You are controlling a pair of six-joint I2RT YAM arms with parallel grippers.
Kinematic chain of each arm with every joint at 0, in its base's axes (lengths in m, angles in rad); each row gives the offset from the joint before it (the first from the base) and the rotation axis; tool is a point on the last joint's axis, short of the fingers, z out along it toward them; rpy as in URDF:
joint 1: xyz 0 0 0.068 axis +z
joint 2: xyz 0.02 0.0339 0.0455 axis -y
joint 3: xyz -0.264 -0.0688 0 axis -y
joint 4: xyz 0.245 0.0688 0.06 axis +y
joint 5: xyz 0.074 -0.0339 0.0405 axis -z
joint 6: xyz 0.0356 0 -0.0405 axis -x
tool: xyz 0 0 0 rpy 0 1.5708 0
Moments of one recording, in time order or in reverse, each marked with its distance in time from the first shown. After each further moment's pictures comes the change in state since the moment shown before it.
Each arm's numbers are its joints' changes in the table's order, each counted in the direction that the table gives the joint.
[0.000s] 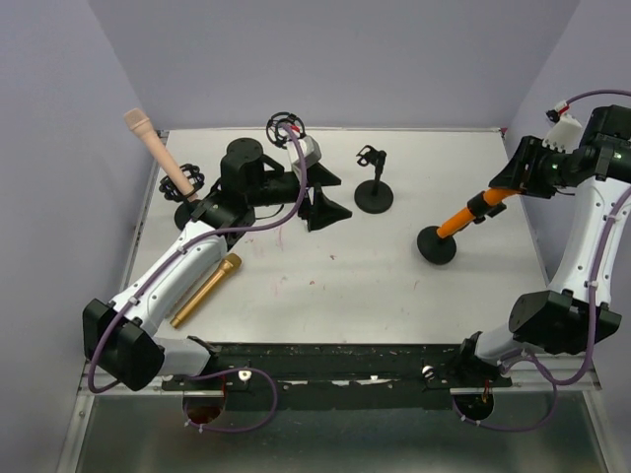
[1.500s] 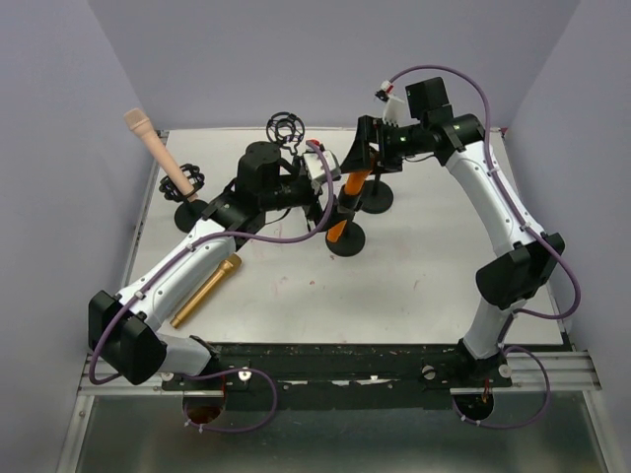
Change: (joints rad) left arm -0.064 -0.044 0.032 0.109 -0.193 -0.294; right arm 0.789 -0.332 0.172 -0.345 -0.094 -0.418
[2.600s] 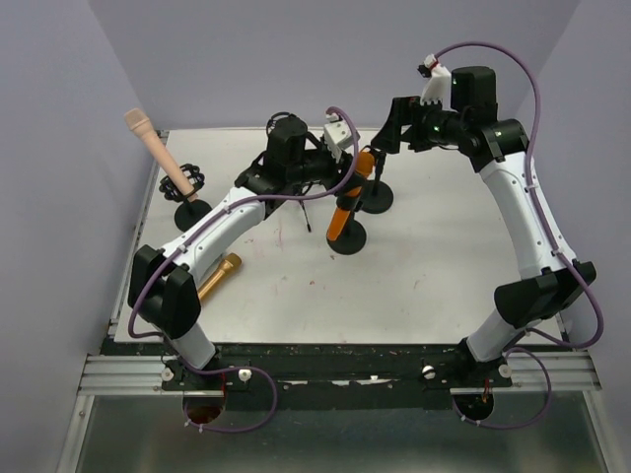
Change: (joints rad) left arm 0.011 -0.294 0.220 -0.058 -0.087 0.145; right arm -0.097 0.159 -0.040 -0.153 0.196 0.143
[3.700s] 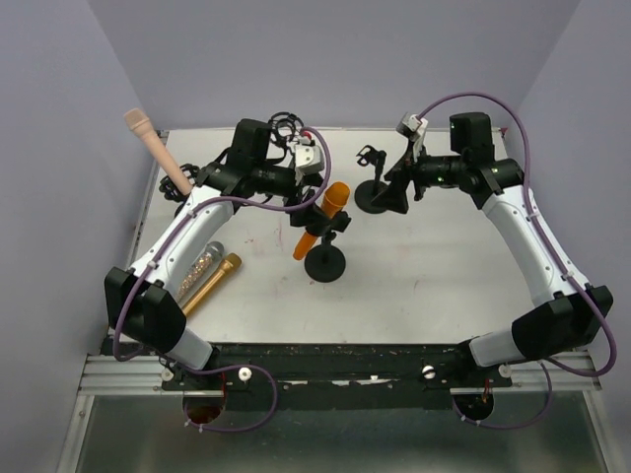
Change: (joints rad) left arm 0.172 0.095 0.040 0.574 0.441 -0.481; right arm -0.018 0.210 -0.452 -0.101 -0.432 0.470
